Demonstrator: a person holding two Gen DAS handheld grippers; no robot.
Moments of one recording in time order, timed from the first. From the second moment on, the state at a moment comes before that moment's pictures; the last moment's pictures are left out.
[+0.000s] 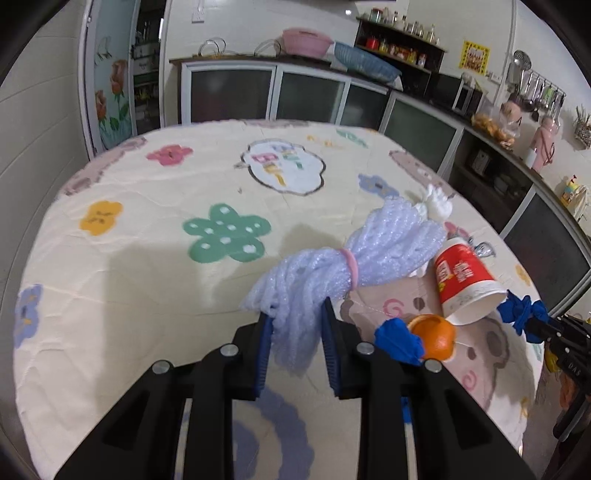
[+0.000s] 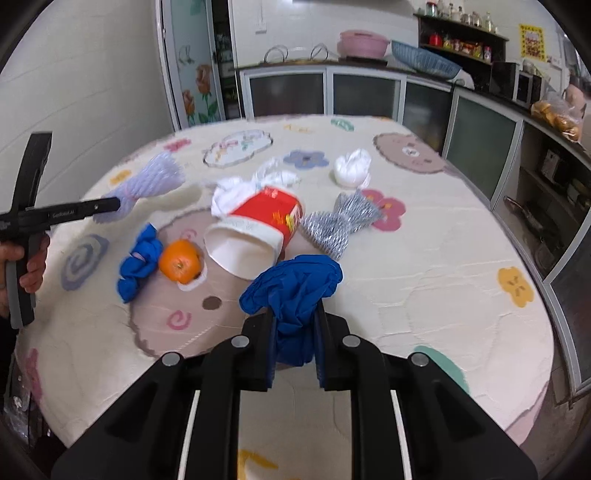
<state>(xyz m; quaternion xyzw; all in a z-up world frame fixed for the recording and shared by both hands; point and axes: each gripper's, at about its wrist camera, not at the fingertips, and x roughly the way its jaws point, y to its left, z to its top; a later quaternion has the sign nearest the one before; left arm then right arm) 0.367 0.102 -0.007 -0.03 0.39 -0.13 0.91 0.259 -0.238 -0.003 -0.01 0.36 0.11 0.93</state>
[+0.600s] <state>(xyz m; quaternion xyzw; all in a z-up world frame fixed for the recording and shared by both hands) 0.215 -0.061 0.040 0.05 0.35 -0.38 0.86 0.070 -0.353 0.029 0.05 0.33 -0.02 0.94</state>
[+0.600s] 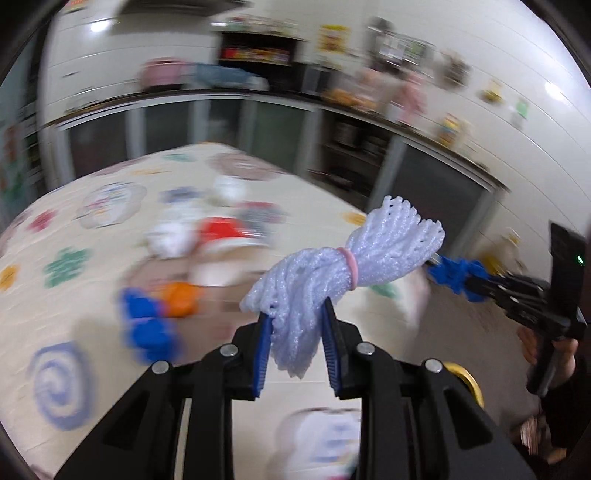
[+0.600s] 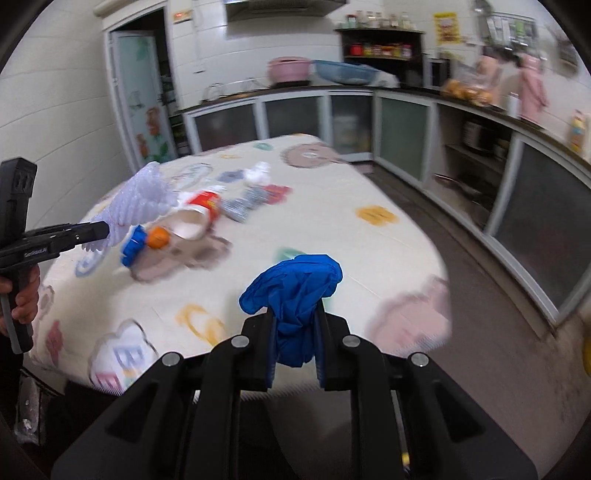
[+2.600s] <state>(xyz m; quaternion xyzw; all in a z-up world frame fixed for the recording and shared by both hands) 0.022 -0.385 -0.118 0.24 0.47 -0.56 0.64 -0.205 -0.522 -0.166 0.23 0.45 -0.33 0.80</state>
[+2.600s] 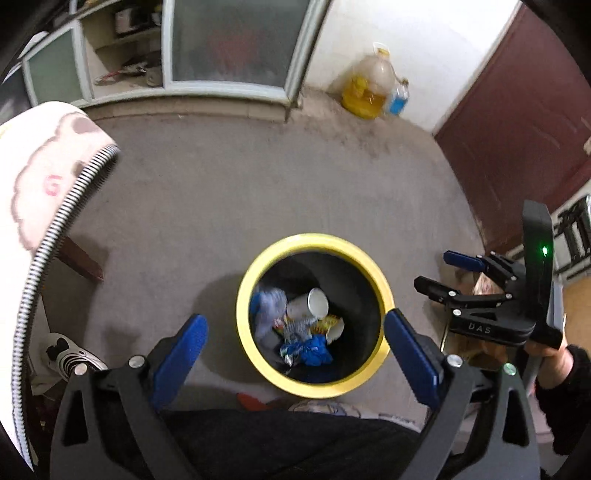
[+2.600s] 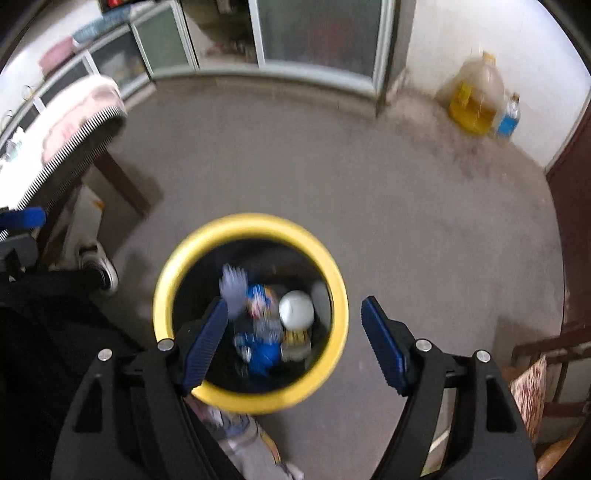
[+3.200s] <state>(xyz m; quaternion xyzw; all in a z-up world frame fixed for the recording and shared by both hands) 0.142 -0.185 0.008 0.08 0.33 -0.39 0.86 -0.039 -0.434 -0.017 0.08 0.31 -0.17 0.93</state>
